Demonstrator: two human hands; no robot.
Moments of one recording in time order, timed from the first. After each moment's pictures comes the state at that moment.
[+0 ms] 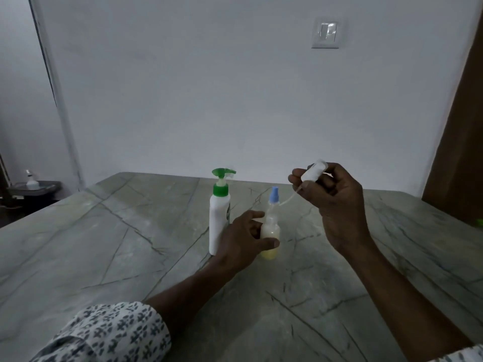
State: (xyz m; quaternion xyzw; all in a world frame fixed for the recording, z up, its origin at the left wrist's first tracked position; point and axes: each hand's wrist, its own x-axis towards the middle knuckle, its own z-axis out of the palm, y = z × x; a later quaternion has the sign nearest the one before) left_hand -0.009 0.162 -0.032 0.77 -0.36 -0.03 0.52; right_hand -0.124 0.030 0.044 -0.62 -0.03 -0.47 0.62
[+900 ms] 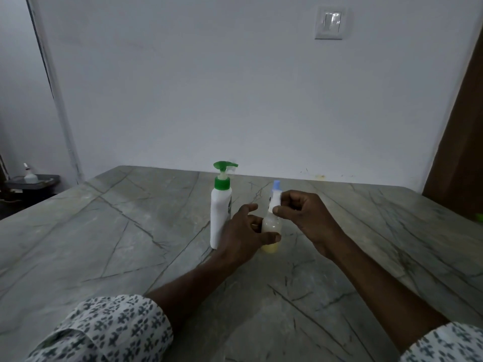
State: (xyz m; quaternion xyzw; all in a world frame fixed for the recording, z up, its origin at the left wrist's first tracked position) left_hand -0.005 0.158 -0.037 0.77 -0.33 -0.07 0.55; right_hand -0.087 0.018 0.002 -0.80 0.06 -0.29 0.52
